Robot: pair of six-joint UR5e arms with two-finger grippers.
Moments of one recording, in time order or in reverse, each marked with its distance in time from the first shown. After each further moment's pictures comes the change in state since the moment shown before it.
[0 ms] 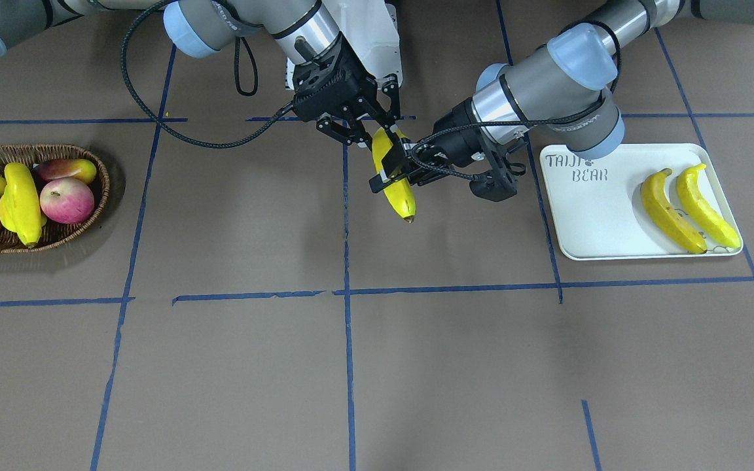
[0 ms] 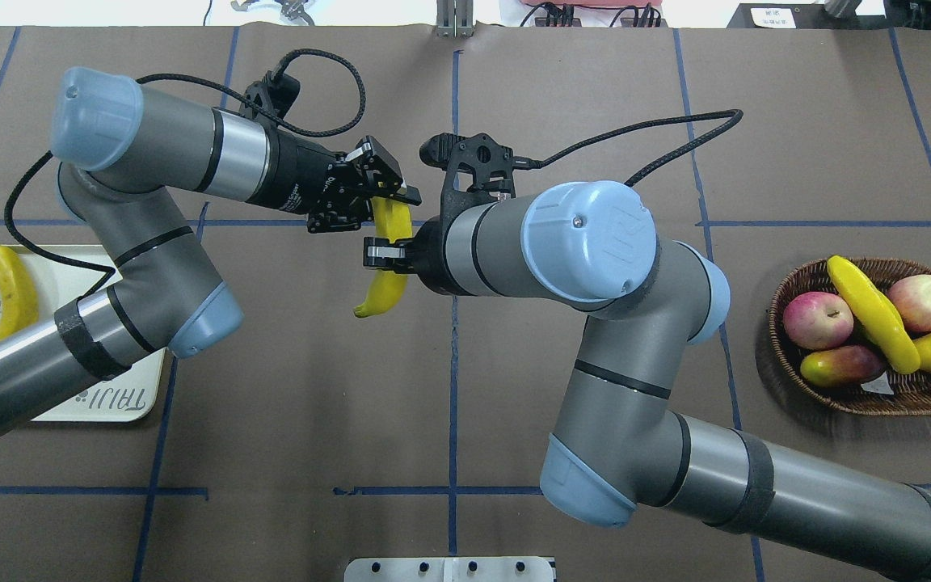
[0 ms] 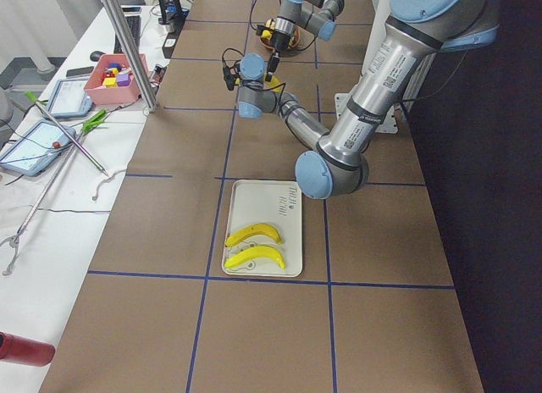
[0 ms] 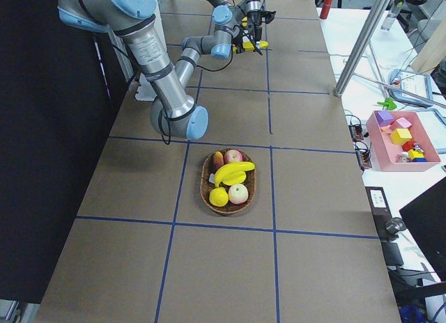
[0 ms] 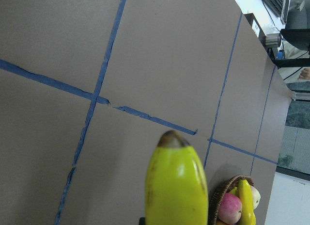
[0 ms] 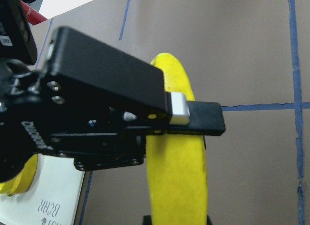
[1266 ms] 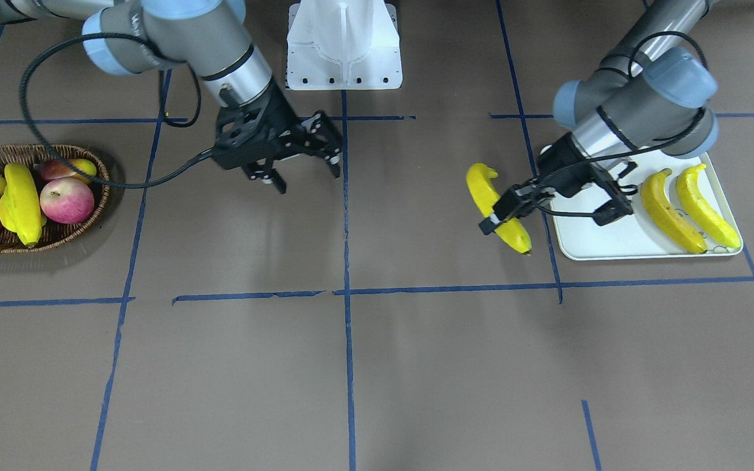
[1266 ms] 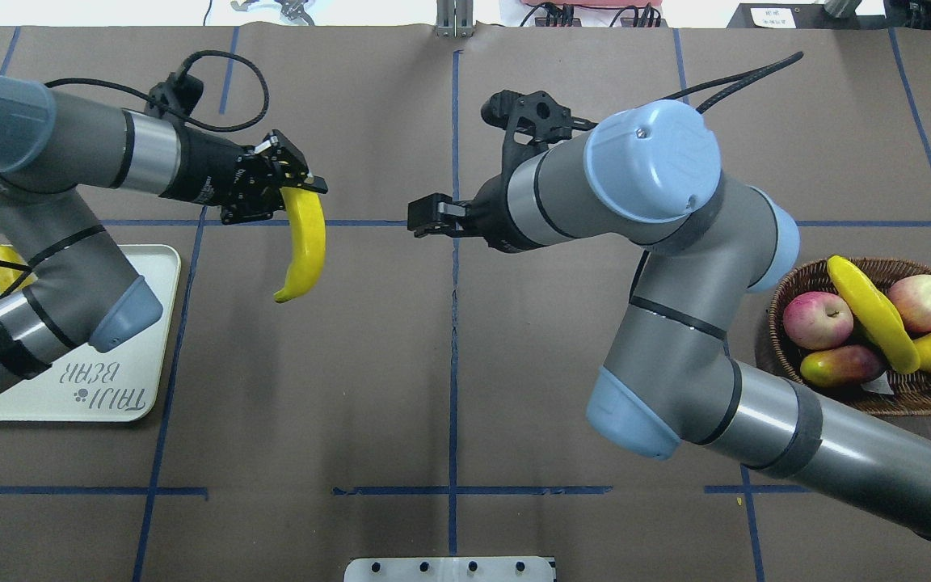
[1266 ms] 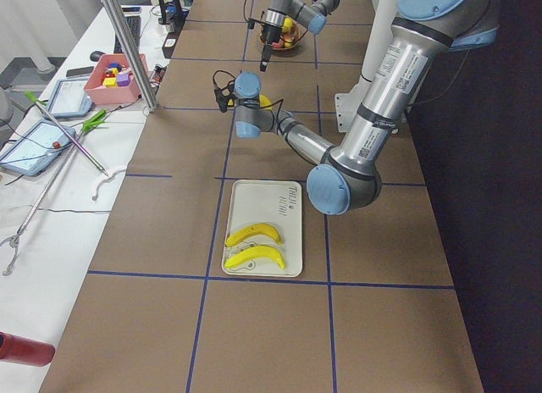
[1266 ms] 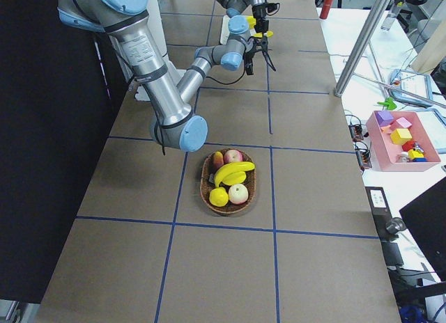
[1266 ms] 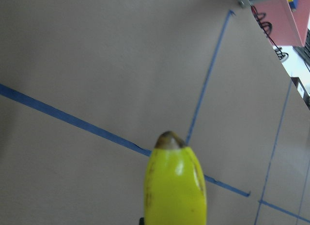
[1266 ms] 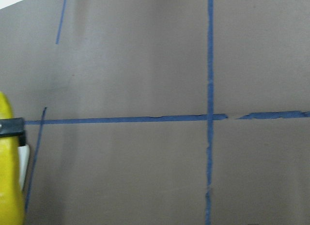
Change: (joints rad) left arm -0.137 0.253 -0.021 0.011 -0.002 0.019; right arm 0.174 -0.143 0.022 -0.123 0.187 -0.075
